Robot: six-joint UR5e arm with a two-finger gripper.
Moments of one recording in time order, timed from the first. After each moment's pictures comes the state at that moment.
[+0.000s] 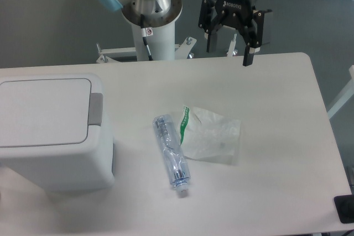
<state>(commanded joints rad) 2.73 -1.51 -1.58 -1.19 1.14 1.48</state>
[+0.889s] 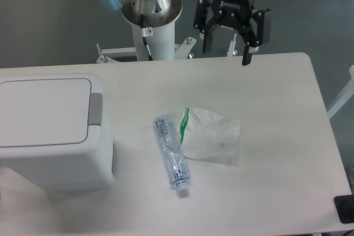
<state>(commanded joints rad) 2.70 -1.50 -1.59 -1.19 1.14 1.24</state>
